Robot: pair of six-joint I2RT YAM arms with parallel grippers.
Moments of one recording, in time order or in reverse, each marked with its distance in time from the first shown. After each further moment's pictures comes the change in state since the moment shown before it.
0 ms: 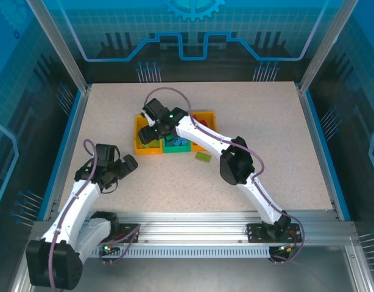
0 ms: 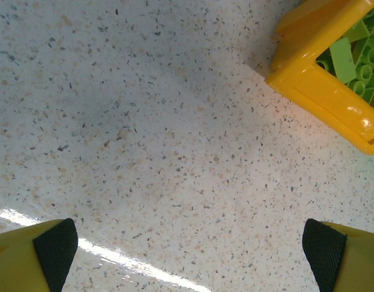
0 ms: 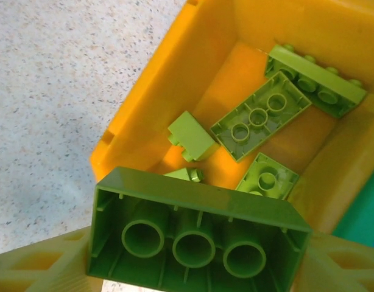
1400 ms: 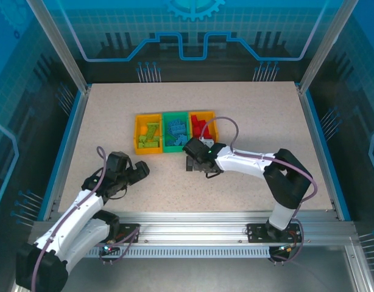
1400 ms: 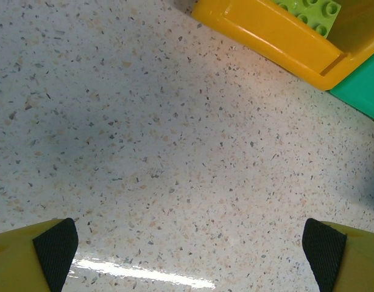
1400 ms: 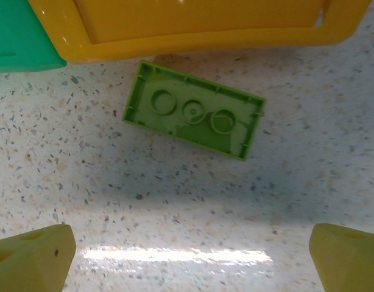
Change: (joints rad) left arm -0.244 -0.101 -0.124 0.127 -0.043 -0.080; right arm 0.021 -0.705 -1.252 0.260 0.385 0.575
